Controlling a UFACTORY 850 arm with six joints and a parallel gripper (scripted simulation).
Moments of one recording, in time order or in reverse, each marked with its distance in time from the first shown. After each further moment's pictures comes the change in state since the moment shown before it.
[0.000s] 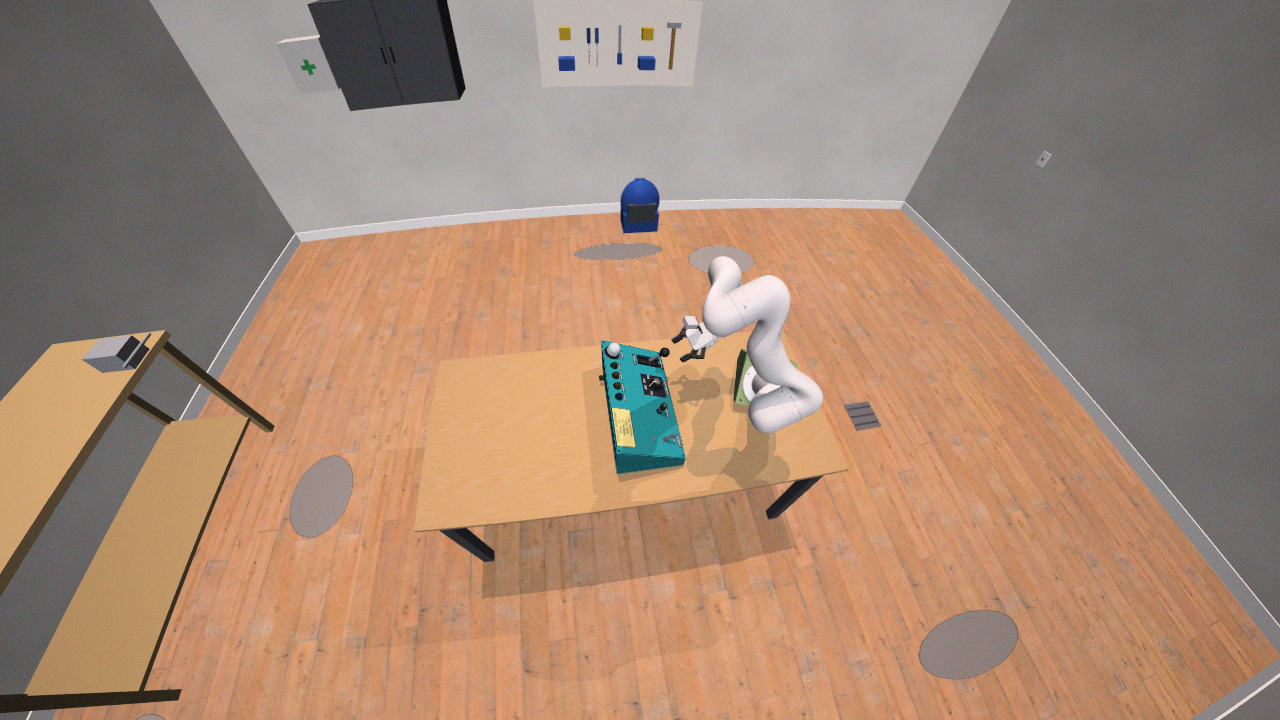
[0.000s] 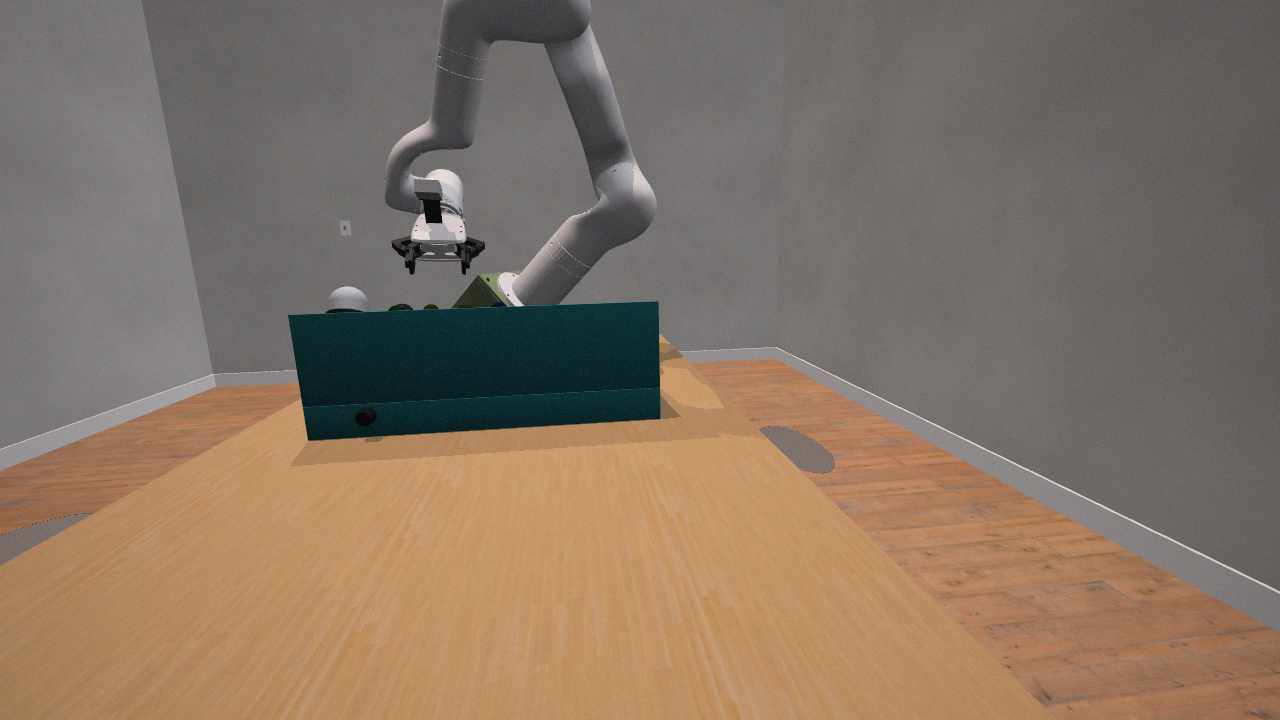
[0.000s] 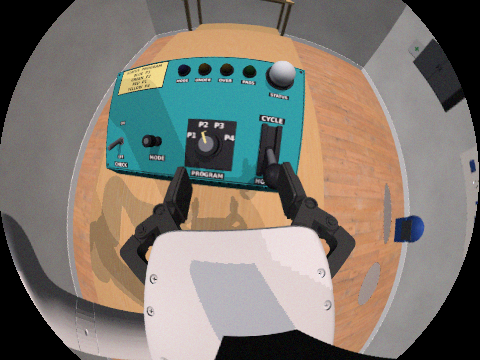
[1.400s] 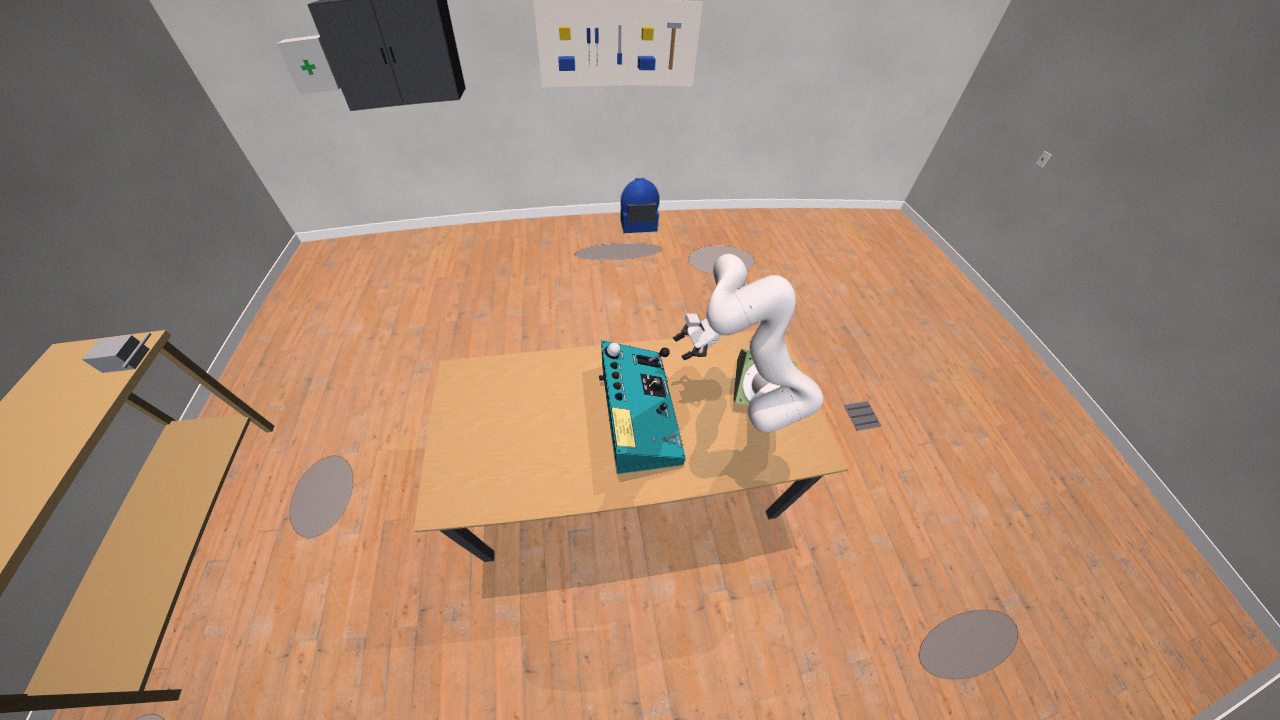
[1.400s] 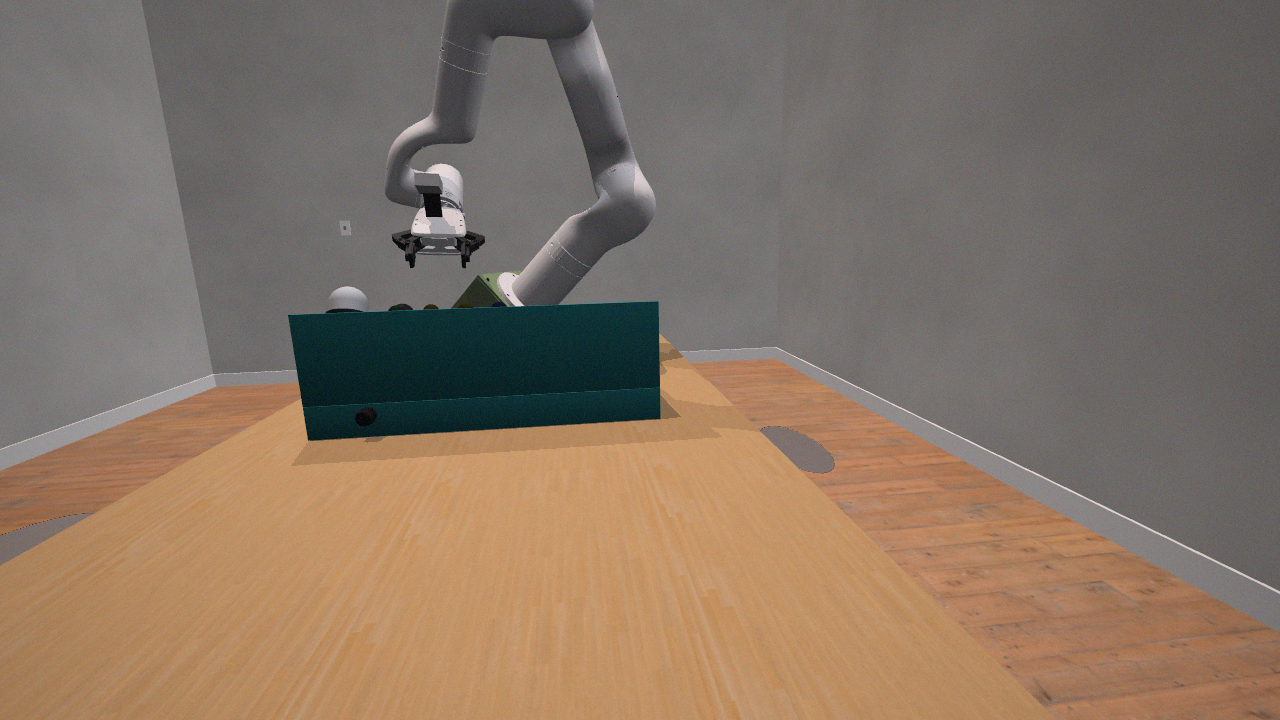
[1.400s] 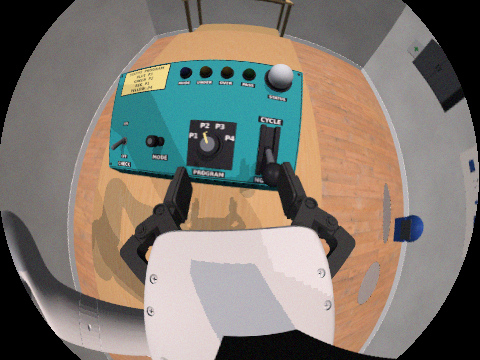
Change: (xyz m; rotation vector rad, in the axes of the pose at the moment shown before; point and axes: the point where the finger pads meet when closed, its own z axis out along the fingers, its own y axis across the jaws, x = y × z) arm 0.007 0.000 -0.011 0.000 0.000 0.000
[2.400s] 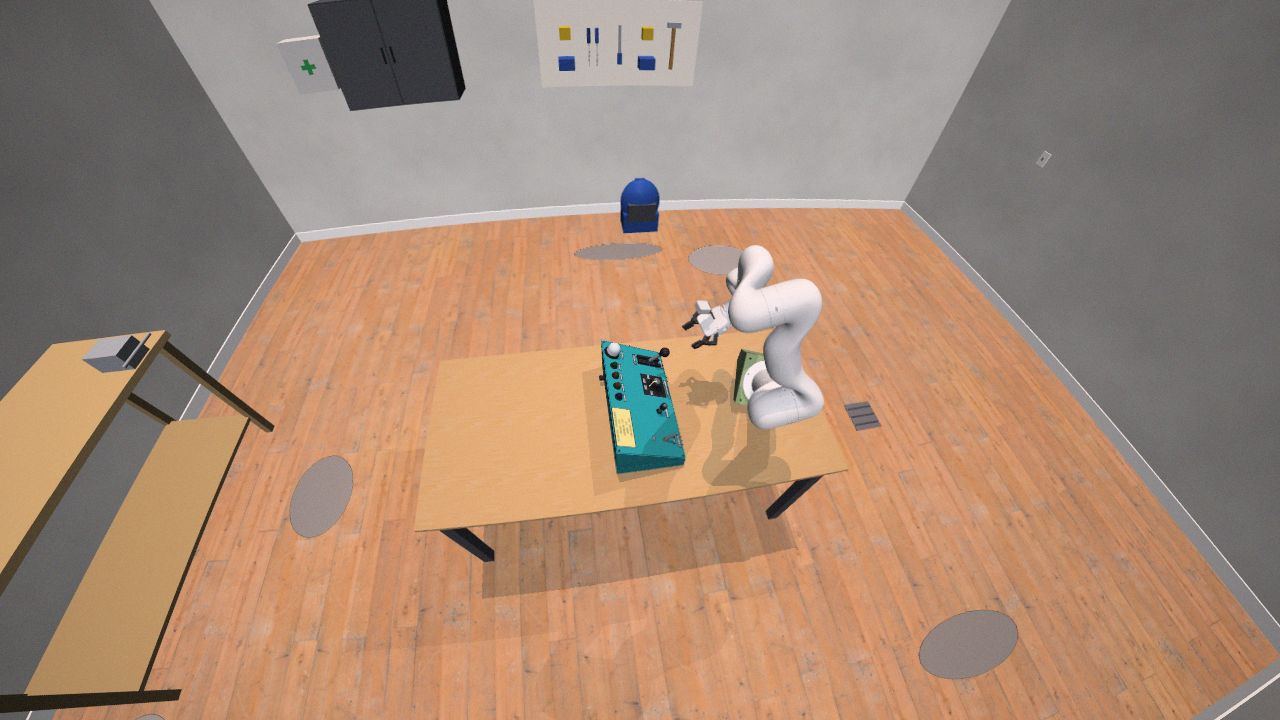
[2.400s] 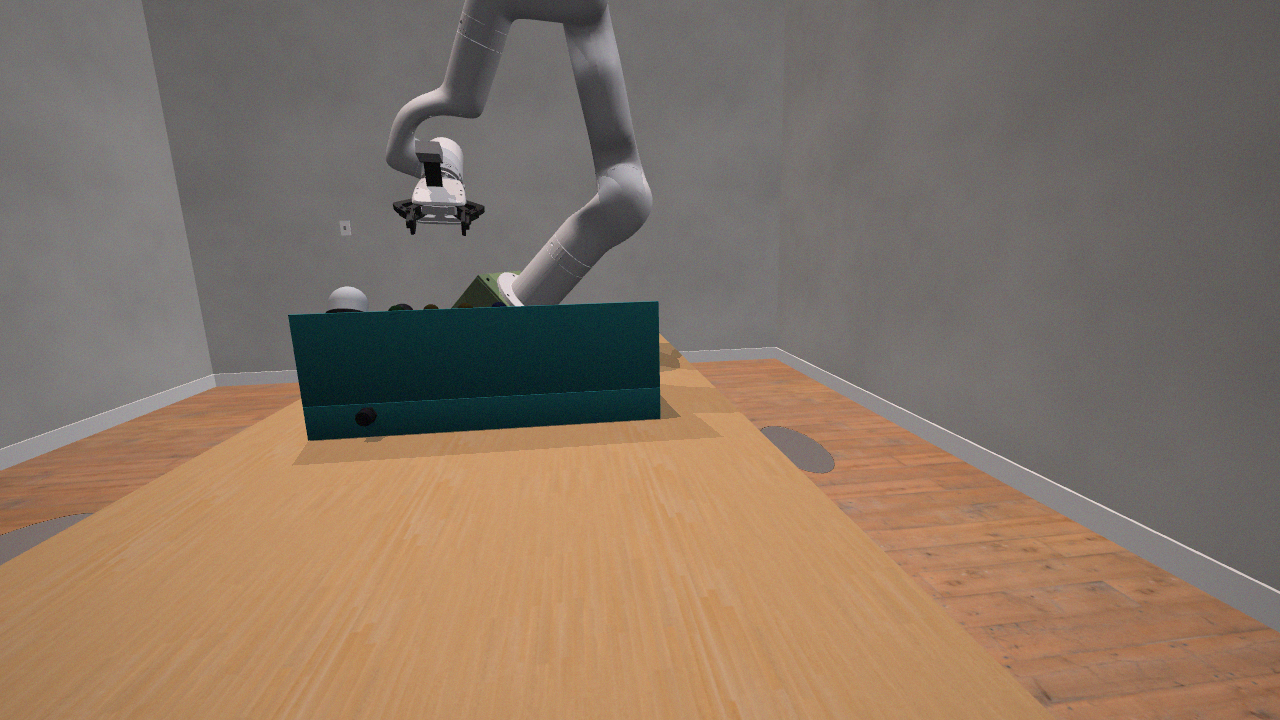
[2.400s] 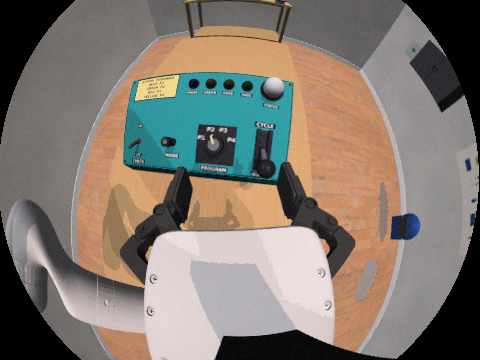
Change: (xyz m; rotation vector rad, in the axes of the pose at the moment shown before) arm 0.036 -0.002 -0.056 0.000 0.000 0.000
